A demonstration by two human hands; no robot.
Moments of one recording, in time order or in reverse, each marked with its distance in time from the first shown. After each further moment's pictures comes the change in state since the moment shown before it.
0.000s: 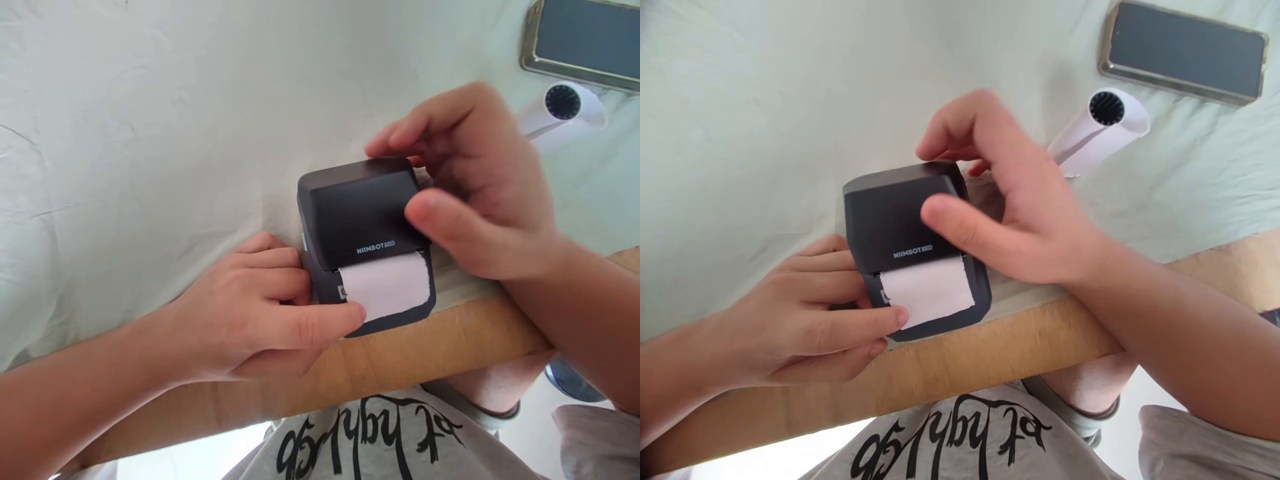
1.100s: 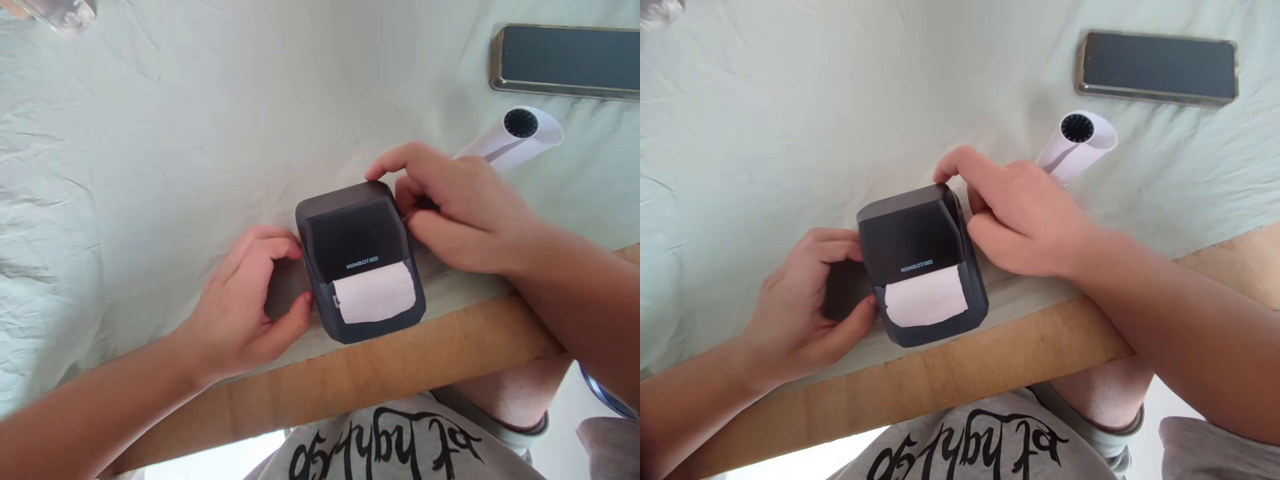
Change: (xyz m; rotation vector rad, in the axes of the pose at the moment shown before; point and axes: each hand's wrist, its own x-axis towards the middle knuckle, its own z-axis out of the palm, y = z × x) left_hand 0.006 0.010 -0.017 0.156 0.090 -0.337; right_hand 0.003 -0.001 -0.022 -0.293 -0.215 0.081
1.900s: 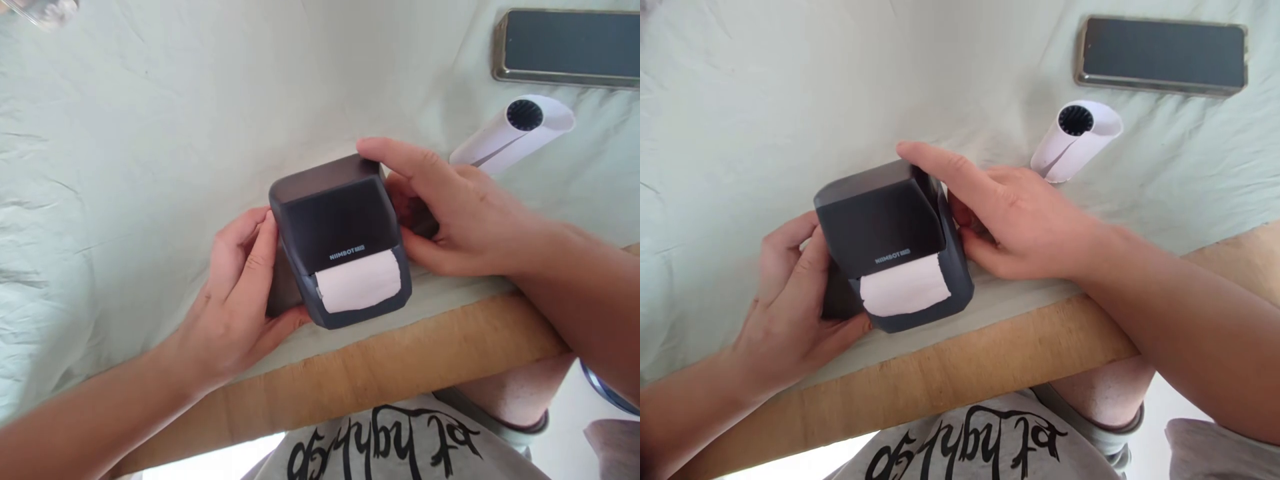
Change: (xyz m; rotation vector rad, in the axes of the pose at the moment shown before) left_hand -0.016 -0.011 0.007 0.105 -0.007 0.077; right_hand 0.001 0.005 0.003 -0.066 -0.005 -0.259
